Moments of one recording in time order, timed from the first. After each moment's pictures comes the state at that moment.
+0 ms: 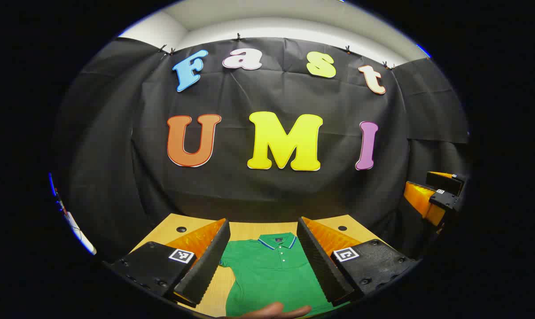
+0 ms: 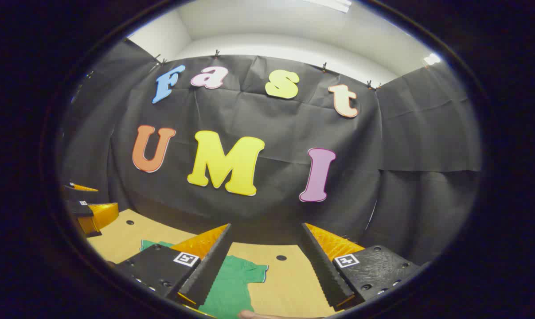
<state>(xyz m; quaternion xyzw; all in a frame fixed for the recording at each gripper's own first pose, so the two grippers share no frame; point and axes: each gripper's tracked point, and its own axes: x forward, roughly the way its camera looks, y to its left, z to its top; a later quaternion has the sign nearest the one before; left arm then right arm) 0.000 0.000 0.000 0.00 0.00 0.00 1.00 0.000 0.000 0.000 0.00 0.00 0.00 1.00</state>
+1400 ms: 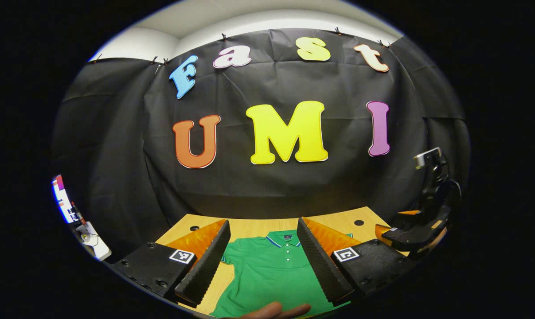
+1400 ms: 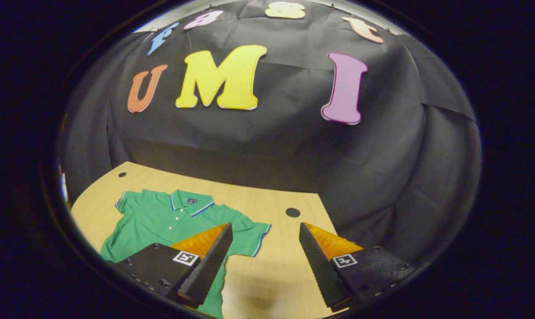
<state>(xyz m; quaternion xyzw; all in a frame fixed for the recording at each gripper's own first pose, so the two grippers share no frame) 0.023 -0.062 -0.012 0.05 0.03 0.08 0.99 0.169 -0.050 -0.240 0.00 0.23 0.08 0.97</state>
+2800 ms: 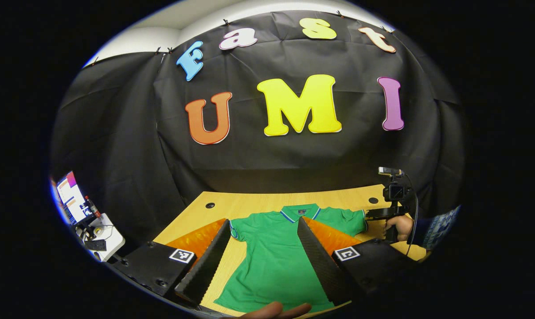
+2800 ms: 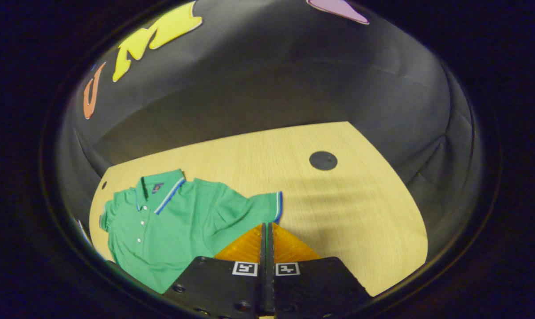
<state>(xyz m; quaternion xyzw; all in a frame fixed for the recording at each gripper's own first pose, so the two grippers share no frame) -0.002 -0.052 -0.052 0.05 0.11 0.14 0.98 0.291 -0.011 -0.391 0.11 0.39 0.09 0.91</state>
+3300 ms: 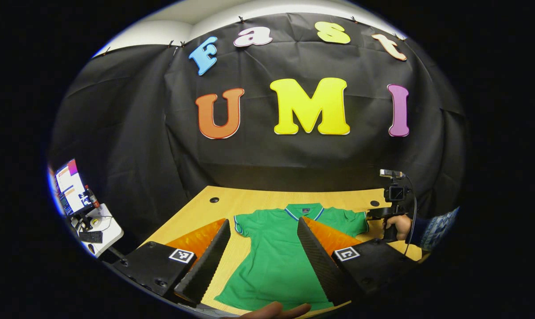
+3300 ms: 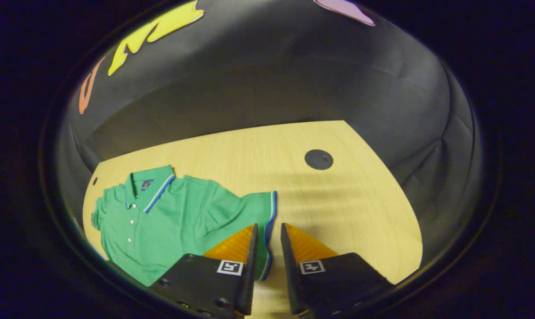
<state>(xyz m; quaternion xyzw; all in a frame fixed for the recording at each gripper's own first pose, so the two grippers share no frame) -0.025 -0.026 -0.069 0.02 0.12 0.16 0.98 0.300 -0.016 -0.424 0.10 0.43 0.06 0.90</state>
